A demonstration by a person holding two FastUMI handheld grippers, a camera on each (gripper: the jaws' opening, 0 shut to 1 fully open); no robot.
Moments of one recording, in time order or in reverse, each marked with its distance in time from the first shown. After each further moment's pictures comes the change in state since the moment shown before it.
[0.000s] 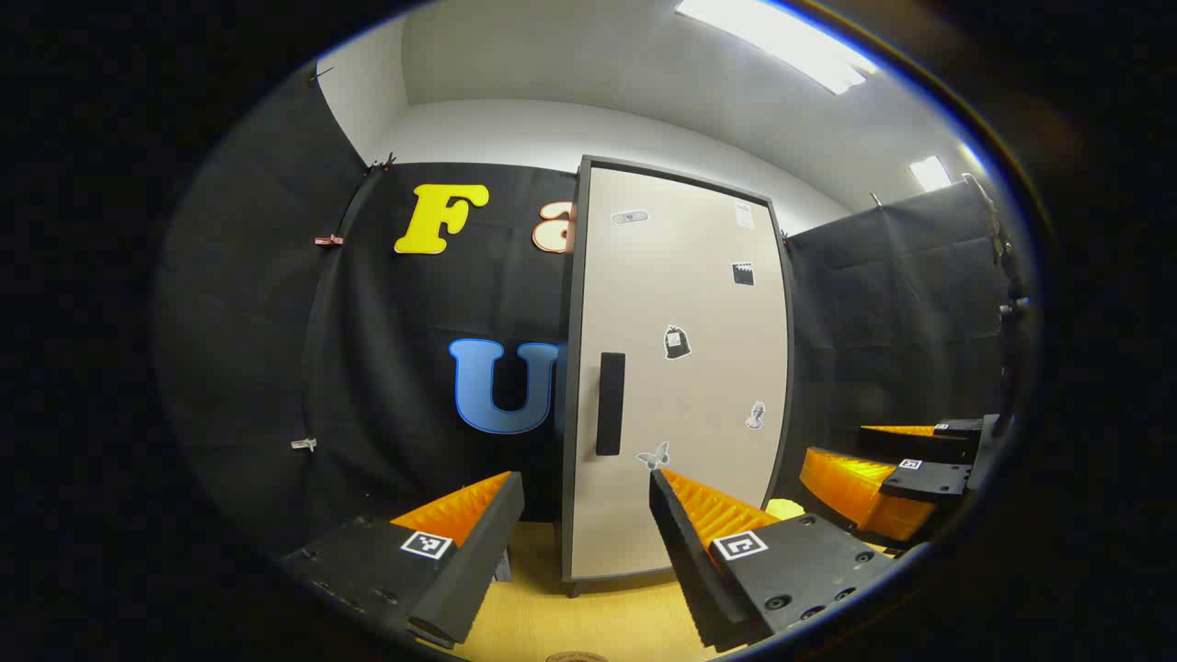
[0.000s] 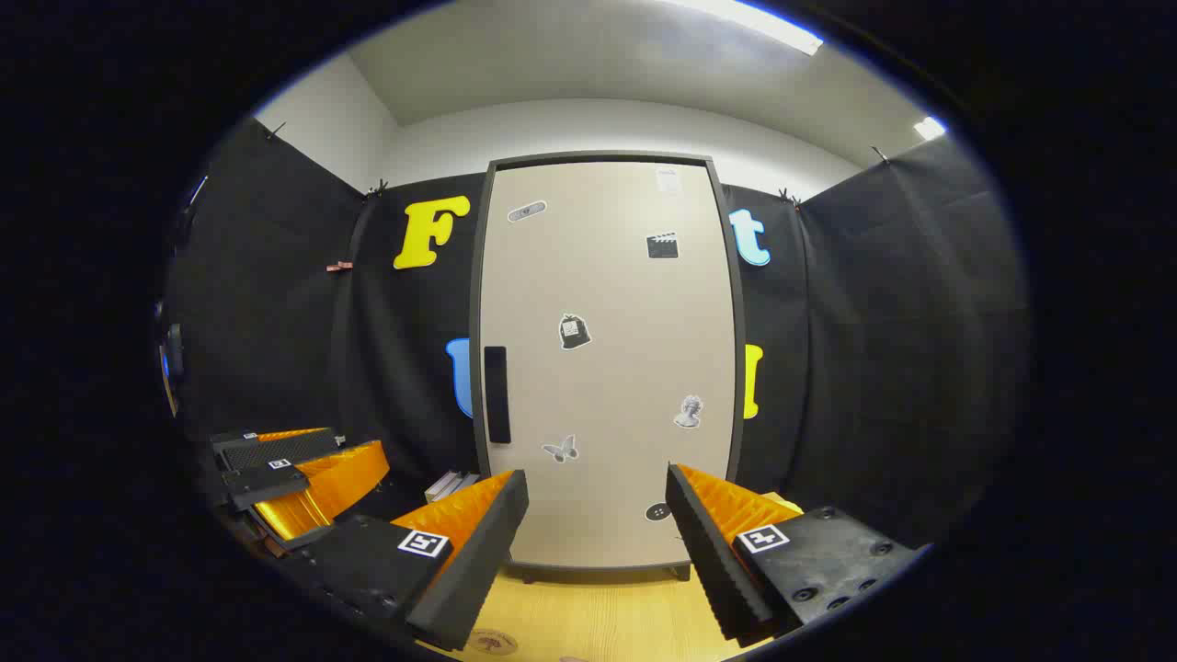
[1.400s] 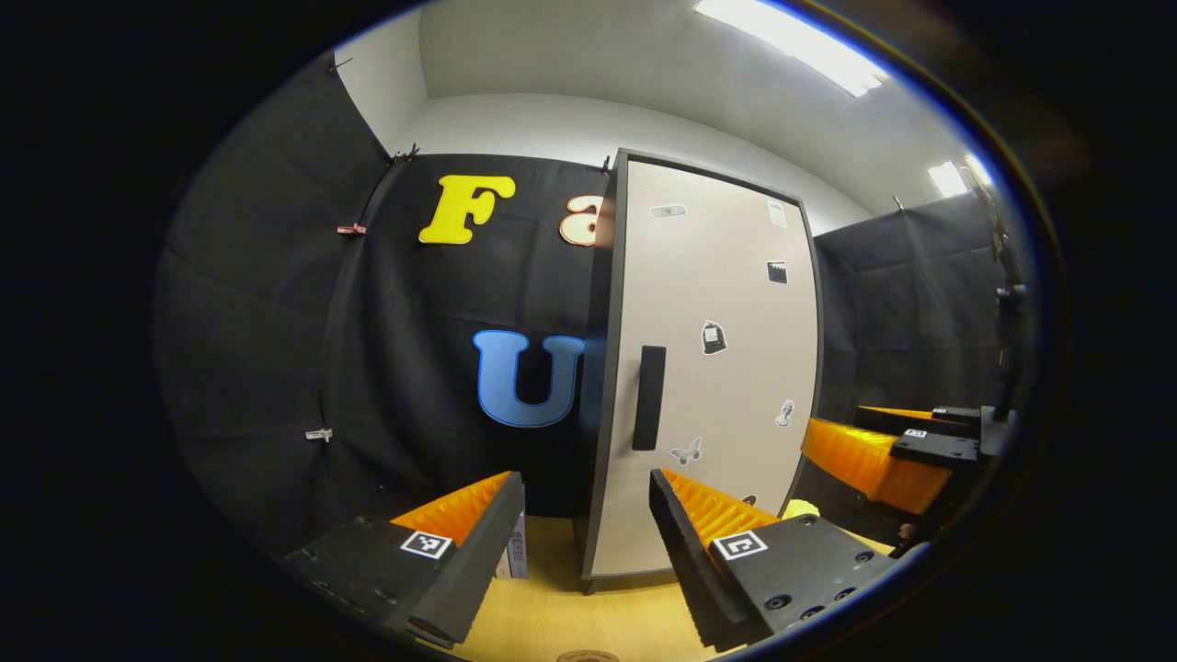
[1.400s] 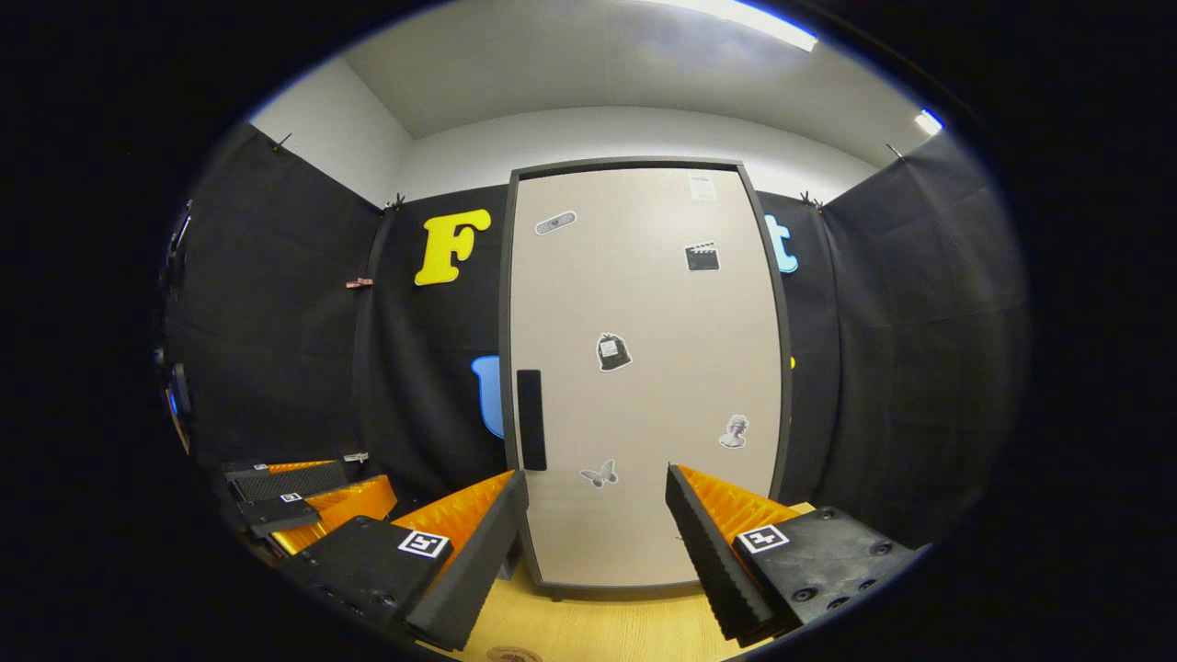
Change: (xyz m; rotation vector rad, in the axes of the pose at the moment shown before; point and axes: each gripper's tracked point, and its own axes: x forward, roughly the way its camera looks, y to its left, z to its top) left arm 0.000 0.042 -0.006 -0.019 0.014 0.077; right arm 0.037 0.043 0.014 0.024 -0.037 0.090
